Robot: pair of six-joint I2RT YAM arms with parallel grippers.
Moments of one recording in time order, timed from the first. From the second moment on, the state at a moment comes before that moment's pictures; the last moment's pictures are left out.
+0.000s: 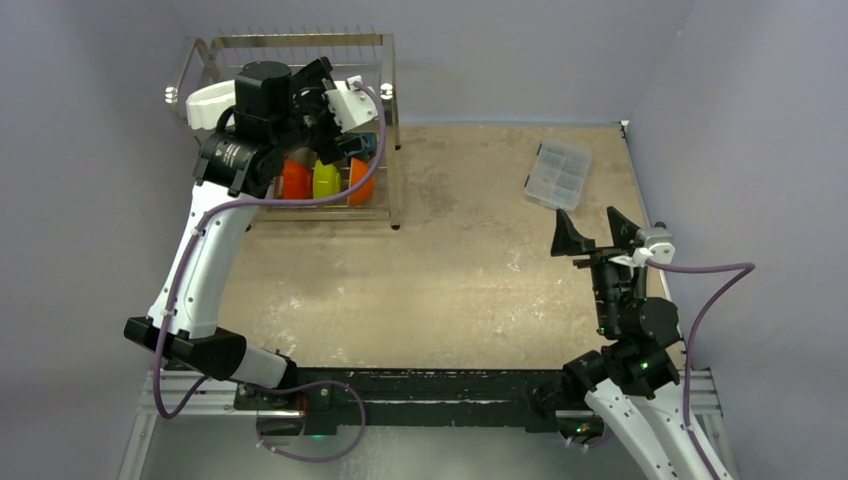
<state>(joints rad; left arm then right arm) -0.34 1.45 1.90 -0.80 0.20 0.90 0.44 0.27 0.52 0.12 0.32 0.02</state>
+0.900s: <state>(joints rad) -0.34 1.56 2.07 -0.92 0.26 0.90 0.45 0.21 0.50 0.15 0.32 0.02</state>
